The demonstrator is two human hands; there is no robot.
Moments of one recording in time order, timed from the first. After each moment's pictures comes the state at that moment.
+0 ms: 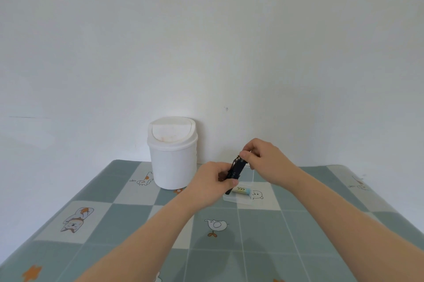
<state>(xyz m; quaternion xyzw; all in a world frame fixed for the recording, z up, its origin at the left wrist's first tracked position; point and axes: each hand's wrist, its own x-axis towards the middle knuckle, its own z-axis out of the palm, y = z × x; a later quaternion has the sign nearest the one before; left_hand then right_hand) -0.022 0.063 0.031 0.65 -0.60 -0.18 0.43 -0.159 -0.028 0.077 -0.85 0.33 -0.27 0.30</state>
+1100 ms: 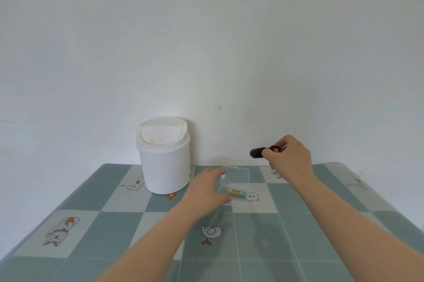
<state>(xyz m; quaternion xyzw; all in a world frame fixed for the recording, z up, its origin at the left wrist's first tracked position) -0.018 0.041 0.005 0.75 -0.58 -0.11 0.29 -0.182 -0.068 0.059 -0.68 0.50 -0.43 0.31</state>
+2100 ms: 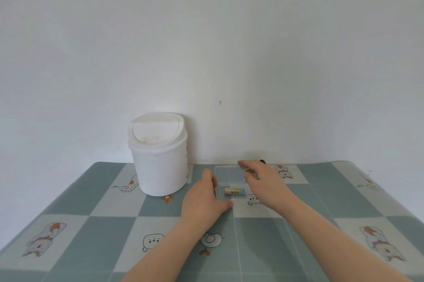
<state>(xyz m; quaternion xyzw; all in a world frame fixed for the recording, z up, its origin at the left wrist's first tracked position) -0.017 0.023 -0.030 0.79 -0.51 -0.06 0.34 -0.146 -0.075 -0.003 -0.85 0.37 -0.26 0.29</state>
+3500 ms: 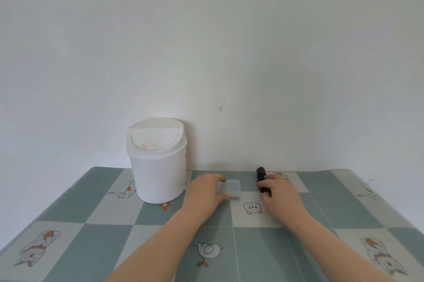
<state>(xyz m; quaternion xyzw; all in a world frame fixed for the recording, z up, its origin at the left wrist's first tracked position) 0.004 -0.007 -0.020 0.78 -0.57 -0.05 0.27 -0.170 -0.097 -0.024 -0.85 0.46 -0.21 0.14</state>
